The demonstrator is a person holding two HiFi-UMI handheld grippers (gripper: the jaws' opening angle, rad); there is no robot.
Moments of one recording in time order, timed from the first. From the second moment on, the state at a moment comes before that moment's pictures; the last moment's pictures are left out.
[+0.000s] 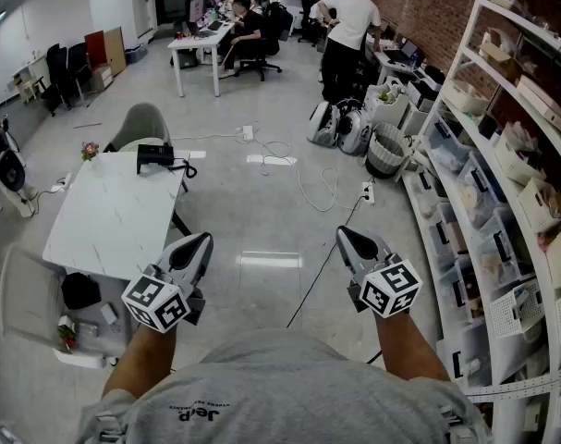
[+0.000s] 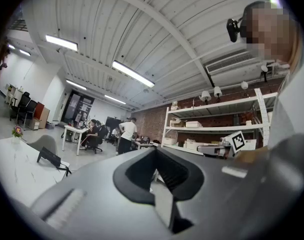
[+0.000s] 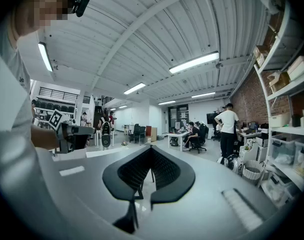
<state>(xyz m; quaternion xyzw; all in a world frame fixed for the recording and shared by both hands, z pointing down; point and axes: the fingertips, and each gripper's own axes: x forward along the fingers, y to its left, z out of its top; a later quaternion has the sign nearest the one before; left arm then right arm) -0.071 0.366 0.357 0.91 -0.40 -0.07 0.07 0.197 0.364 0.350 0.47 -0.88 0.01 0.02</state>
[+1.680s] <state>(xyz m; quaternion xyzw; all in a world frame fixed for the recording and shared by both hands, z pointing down) 0.052 0.363 0.355 0.90 -0.43 -0.02 0.06 0.301 0.332 0.349 0.41 -0.91 0.03 -0.02</state>
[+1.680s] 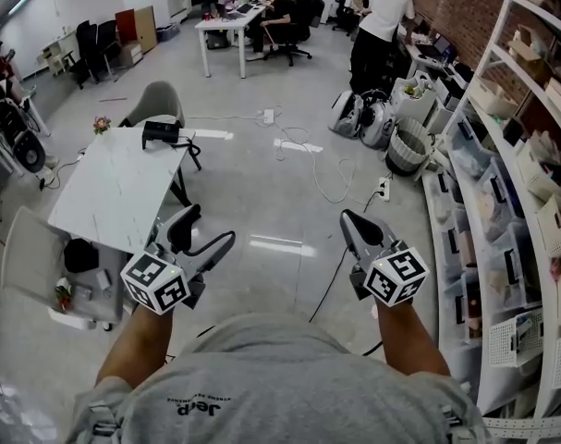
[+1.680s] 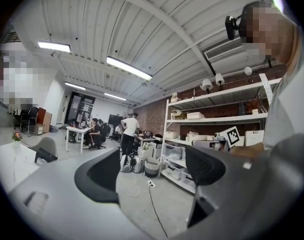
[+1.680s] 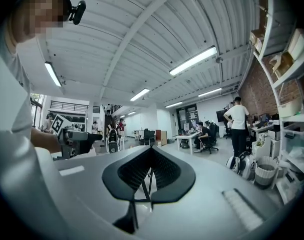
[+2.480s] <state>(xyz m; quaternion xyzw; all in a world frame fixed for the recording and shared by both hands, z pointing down) -0.043 0.066 0.369 0.94 -0.33 -0.03 0.05 0.194 0.092 0.357 0.50 -0.87 0.02 -0.02</state>
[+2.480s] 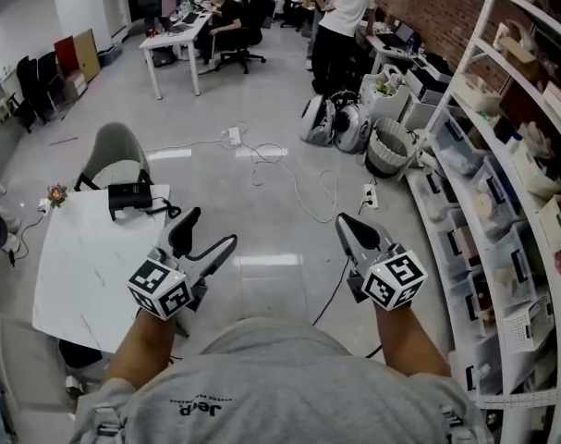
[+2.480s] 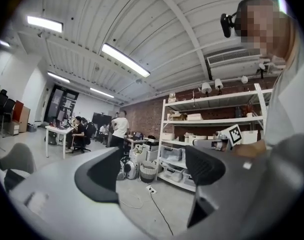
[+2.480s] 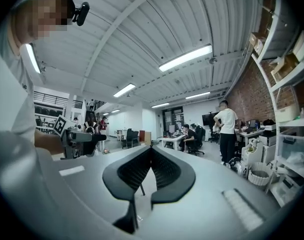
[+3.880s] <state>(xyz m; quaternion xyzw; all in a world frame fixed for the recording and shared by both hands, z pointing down) 0.002 -0.355 0.374 0.92 -0.38 -0.04 0.09 0.216 -0.371 0.364 0.41 -0.91 0.04 -0.01</state>
